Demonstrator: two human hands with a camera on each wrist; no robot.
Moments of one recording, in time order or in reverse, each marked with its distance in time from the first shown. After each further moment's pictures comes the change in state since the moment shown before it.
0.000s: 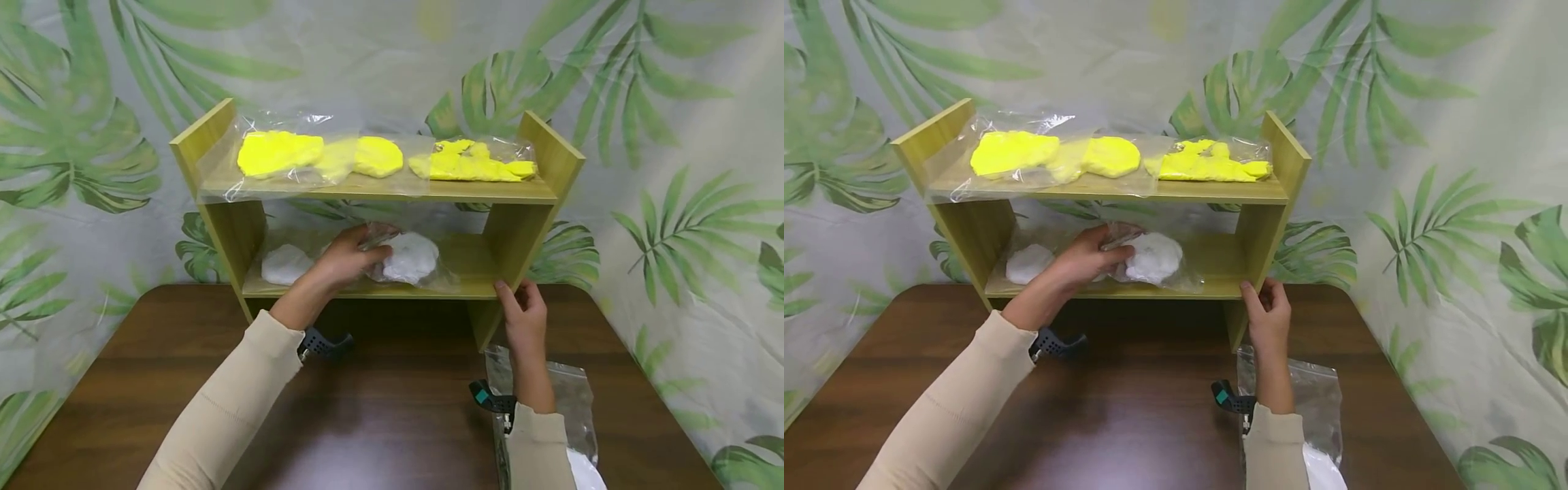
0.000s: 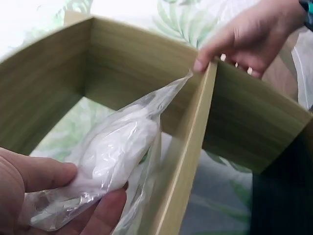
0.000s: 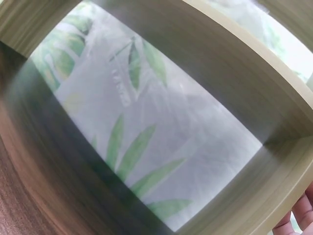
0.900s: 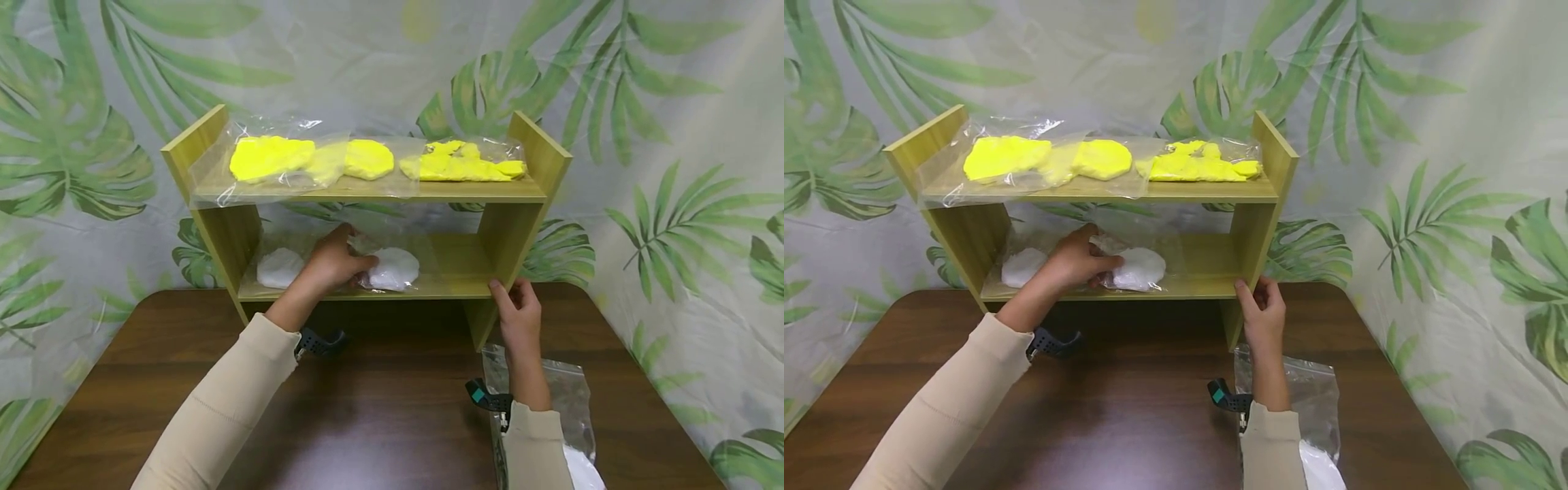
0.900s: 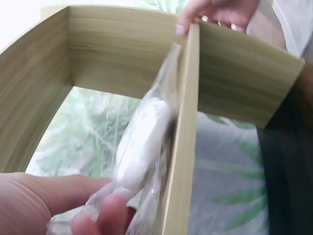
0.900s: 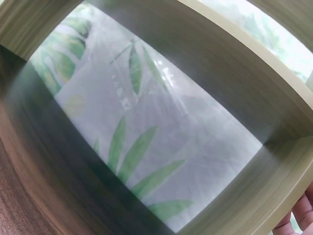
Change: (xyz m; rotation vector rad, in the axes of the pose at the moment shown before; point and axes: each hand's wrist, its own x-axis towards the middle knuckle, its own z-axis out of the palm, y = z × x) left_hand -0.005 0.006 -0.006 0.314 0.134 -0.178; right_hand 0.001 0.002 -0.001 0.009 -0.013 -0.011
